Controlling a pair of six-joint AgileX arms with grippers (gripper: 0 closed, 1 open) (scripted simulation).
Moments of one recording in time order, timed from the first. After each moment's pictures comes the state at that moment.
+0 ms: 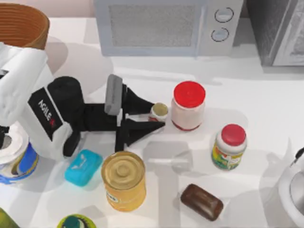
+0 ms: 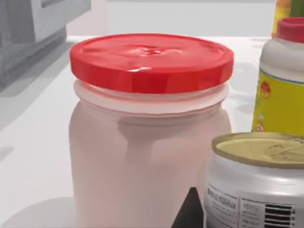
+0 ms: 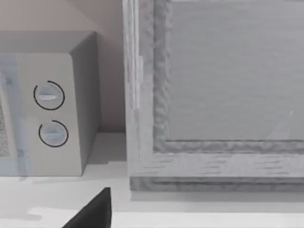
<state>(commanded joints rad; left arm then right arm) -0.31 2.50 1.03 1.43 1.31 0.04 0.00 0.00 0.00 0.00 0.00 0.00</state>
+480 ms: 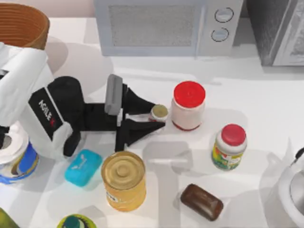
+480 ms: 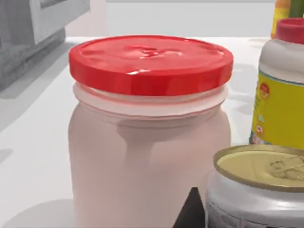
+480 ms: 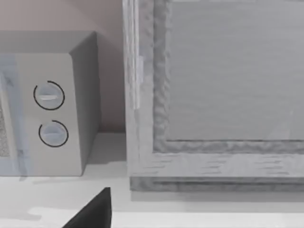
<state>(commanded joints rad) -0.31 2.50 1.03 1.43 1.31 0.04 0.00 0.00 0.00 0.00 0.00 0.00</state>
